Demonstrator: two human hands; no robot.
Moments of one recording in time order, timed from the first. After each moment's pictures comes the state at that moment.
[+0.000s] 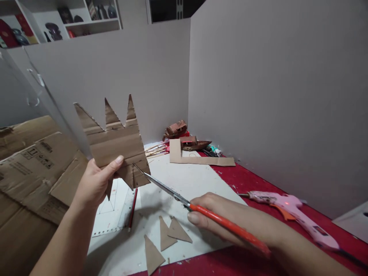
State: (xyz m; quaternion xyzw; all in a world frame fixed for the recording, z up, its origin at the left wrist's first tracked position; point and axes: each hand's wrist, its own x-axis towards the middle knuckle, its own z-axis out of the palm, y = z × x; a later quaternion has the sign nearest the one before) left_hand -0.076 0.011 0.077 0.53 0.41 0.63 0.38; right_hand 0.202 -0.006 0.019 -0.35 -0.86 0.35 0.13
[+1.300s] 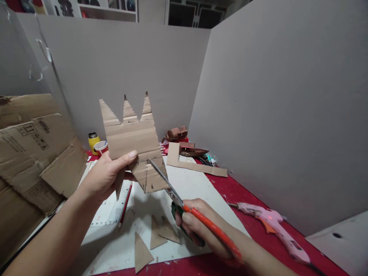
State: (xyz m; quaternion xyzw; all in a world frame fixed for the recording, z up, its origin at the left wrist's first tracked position) left_hand -0.066 0.006 0.074 0.49 0.42 0.58 0.50; right_hand 0.181 -0.015 -0.008 -0.32 -0.77 0.49 0.25
